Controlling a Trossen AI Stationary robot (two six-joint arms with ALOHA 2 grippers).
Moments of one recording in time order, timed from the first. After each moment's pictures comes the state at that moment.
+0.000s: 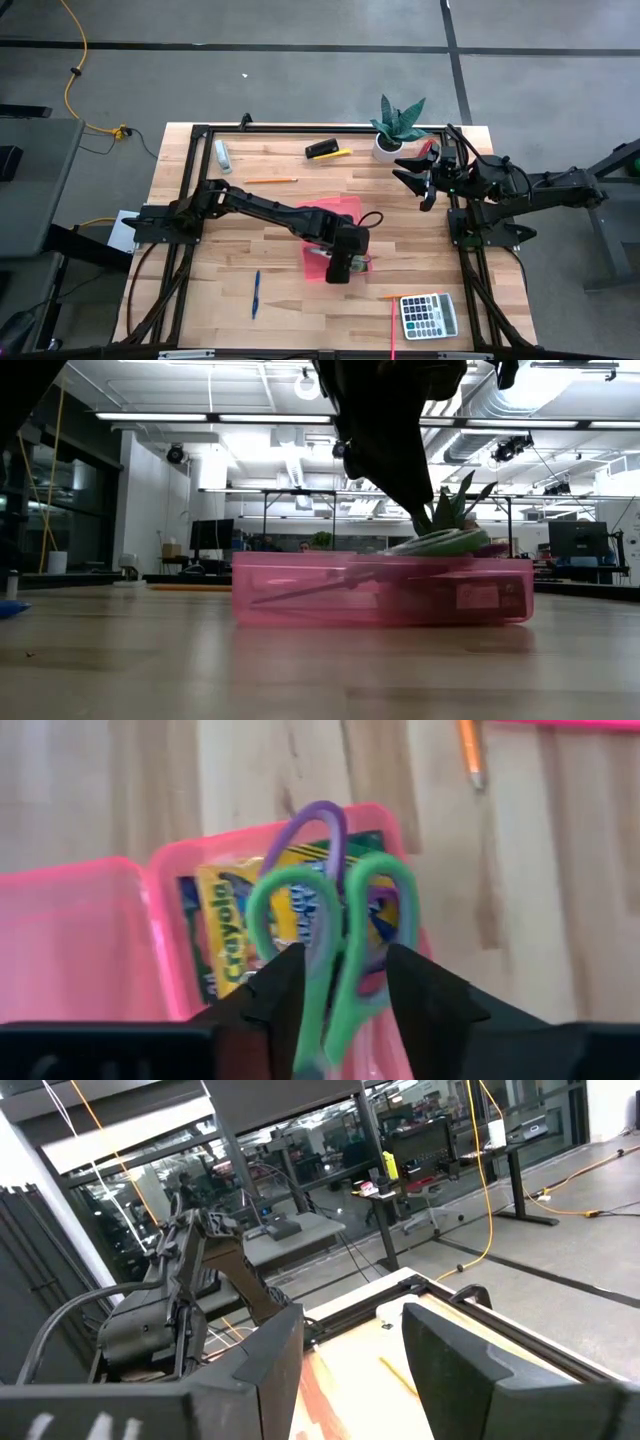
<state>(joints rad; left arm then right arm) -0.08 2.20 1.89 -0.80 0.02 -0.12 0.07 0.67 0.70 0.03 0.34 0.31</state>
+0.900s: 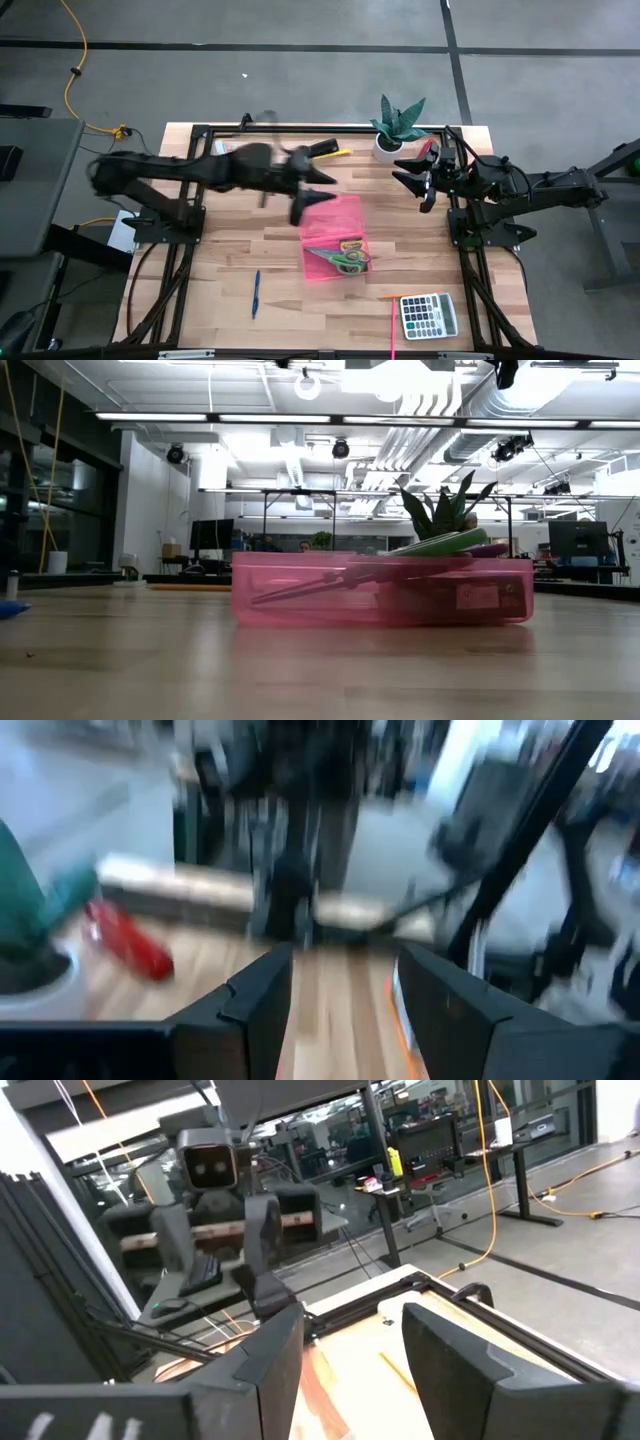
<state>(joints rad) 0.11 1.38 1.21 0.00 0.05 -0.19 0.07 0.68 0.70 0.02 0.33 0.29</state>
